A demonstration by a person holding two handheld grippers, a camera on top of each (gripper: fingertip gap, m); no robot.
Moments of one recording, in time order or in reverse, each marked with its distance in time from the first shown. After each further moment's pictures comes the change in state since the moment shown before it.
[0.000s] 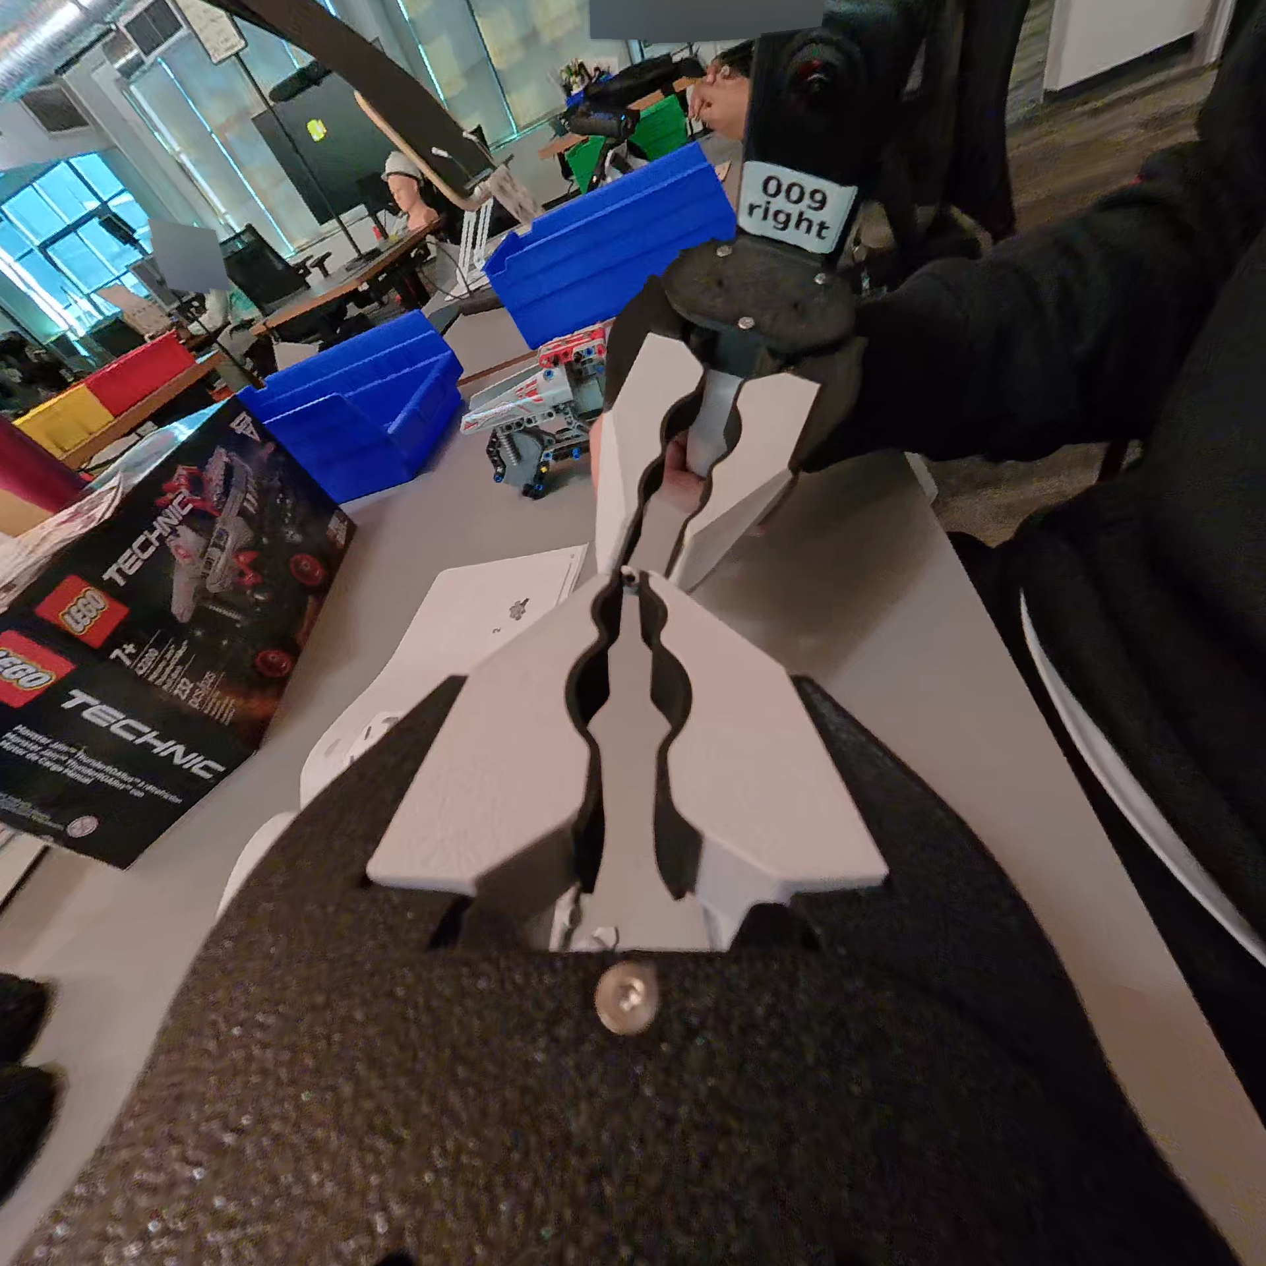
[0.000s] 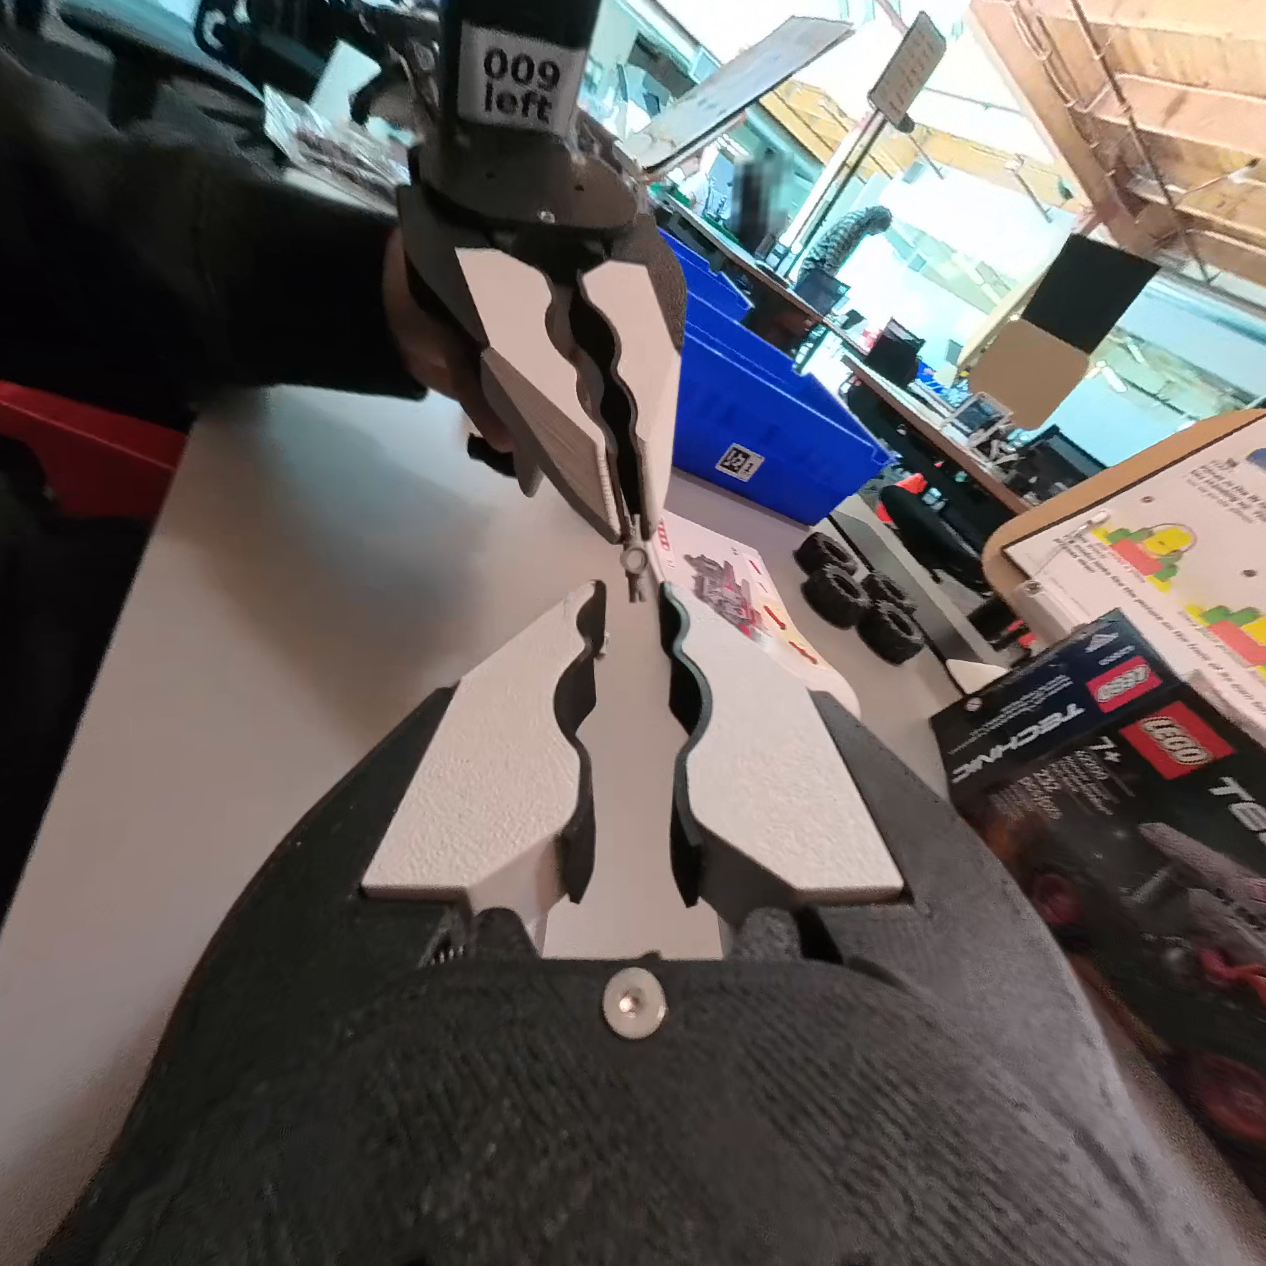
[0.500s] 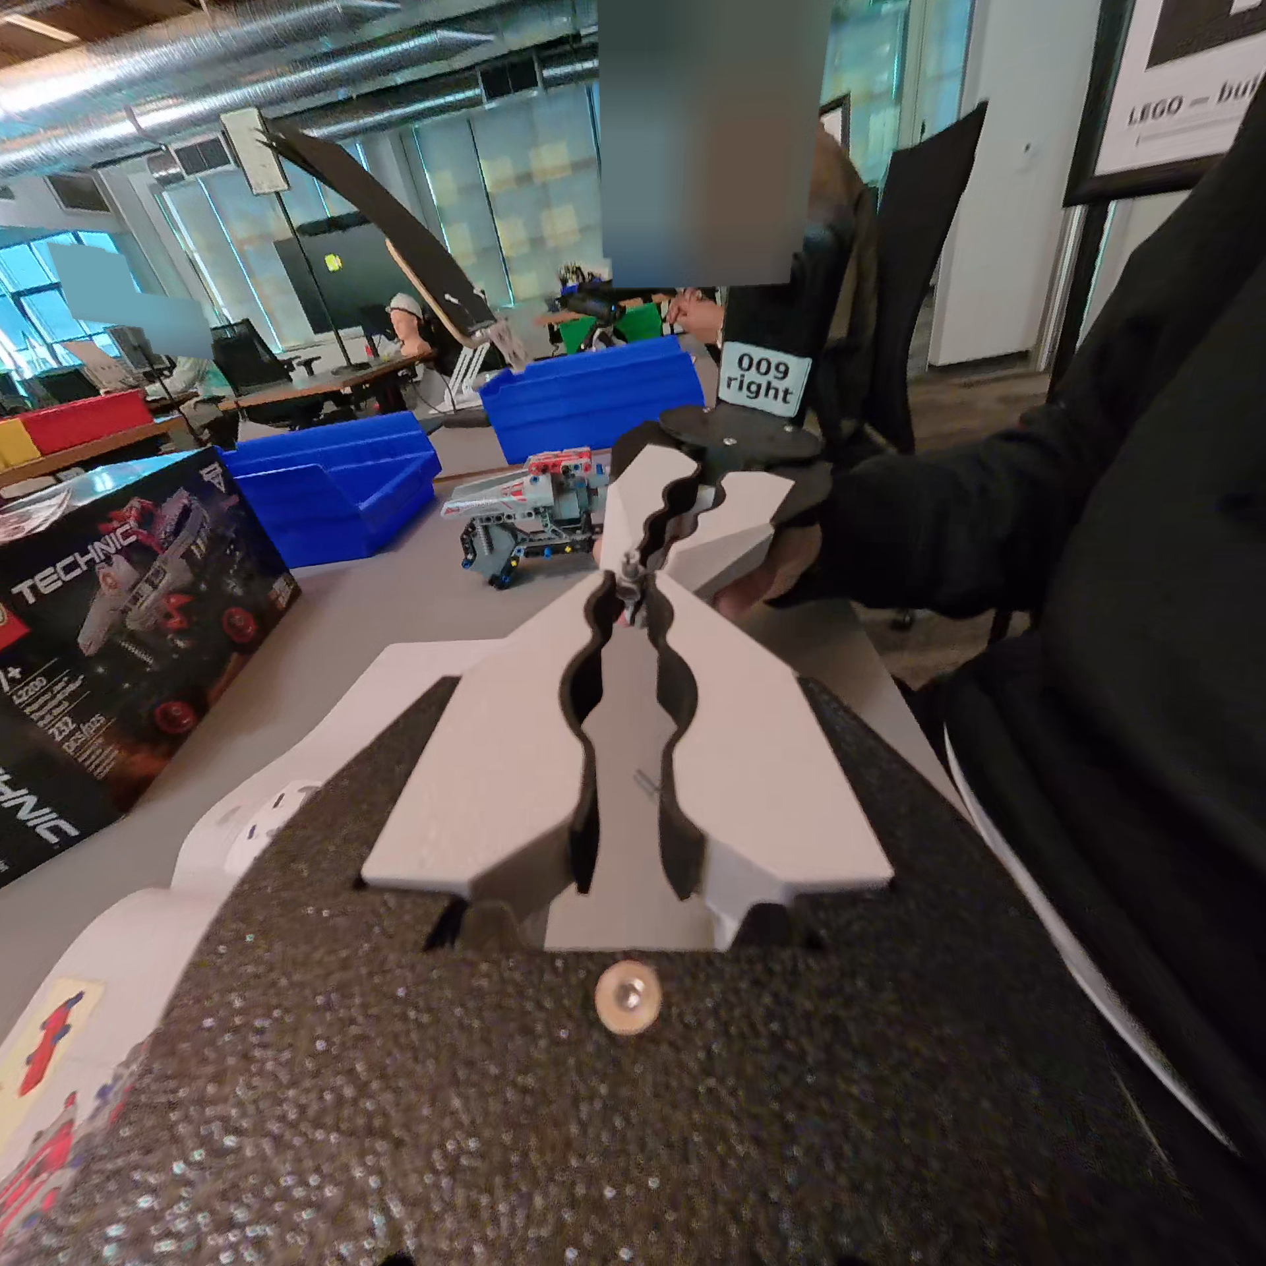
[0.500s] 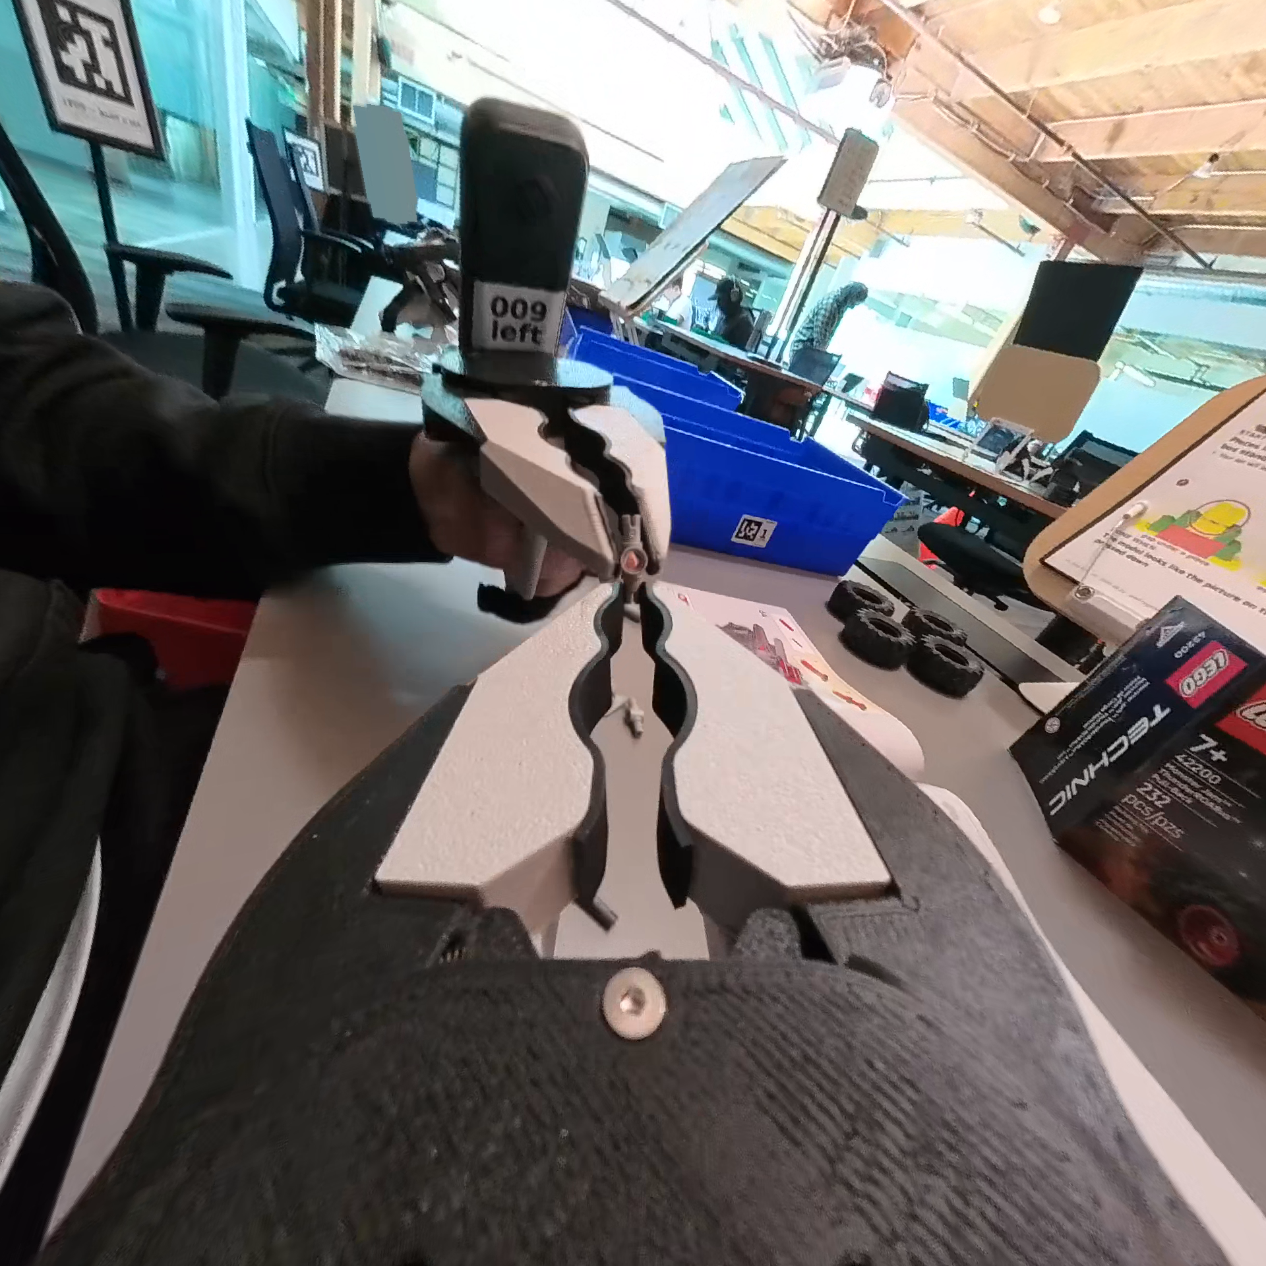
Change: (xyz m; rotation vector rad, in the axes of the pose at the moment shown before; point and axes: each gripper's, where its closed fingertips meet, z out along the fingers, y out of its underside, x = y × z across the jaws) left arm -0.002 -0.021 0.000 0.232 0.044 -0.182; right arm 0.005 -0.023 -0.002 0.167 0.005 0.205
